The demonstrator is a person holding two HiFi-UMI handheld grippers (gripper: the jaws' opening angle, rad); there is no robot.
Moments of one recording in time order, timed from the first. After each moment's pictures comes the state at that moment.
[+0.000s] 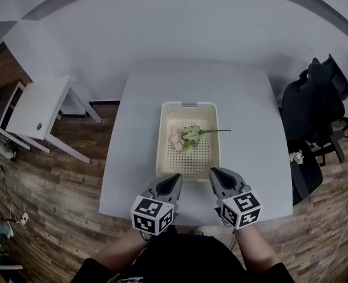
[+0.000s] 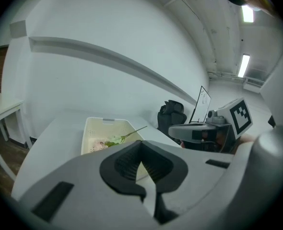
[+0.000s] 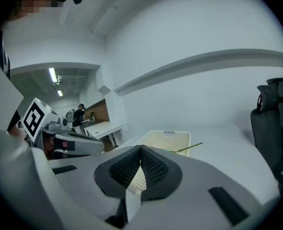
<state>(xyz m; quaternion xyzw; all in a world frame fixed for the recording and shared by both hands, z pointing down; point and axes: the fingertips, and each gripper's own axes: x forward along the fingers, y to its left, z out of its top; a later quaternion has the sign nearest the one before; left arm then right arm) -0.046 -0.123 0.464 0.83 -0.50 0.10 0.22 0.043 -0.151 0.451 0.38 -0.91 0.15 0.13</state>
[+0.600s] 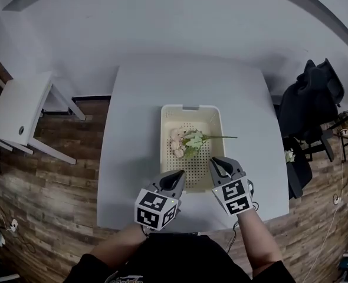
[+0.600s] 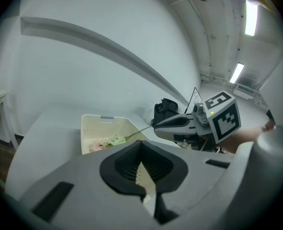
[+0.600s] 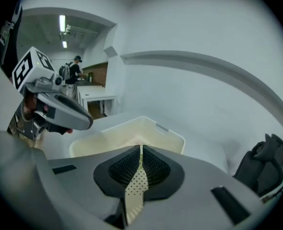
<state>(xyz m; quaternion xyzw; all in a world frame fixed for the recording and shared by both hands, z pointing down) -0.077 -0.182 0.486 0.86 -0.43 0.10 0.25 0.001 -0.228 0.493 0.39 -0.86 0.02 0.34</state>
